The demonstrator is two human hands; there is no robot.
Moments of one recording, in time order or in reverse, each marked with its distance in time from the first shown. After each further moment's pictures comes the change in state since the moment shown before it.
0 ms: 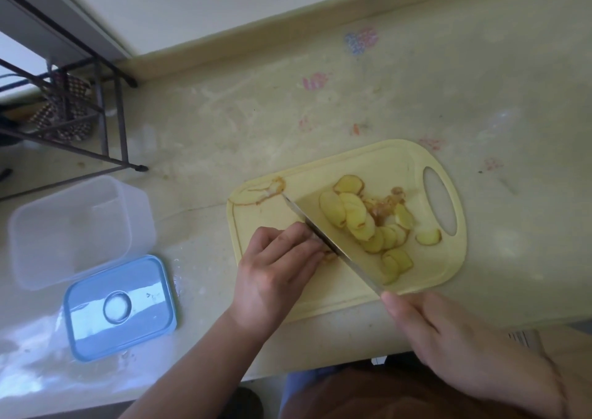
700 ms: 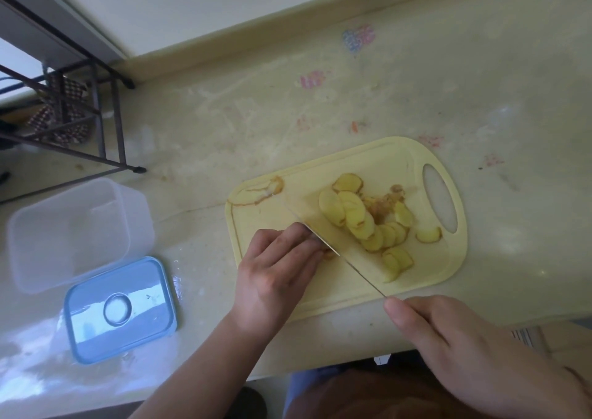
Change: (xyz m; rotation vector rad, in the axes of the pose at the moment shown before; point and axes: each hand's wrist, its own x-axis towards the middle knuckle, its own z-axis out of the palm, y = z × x) left_hand -0.001 0.003 0.000 0.023 0.010 -0.001; right_hand -0.009 0.001 -0.002 -0.048 0.017 -0.059
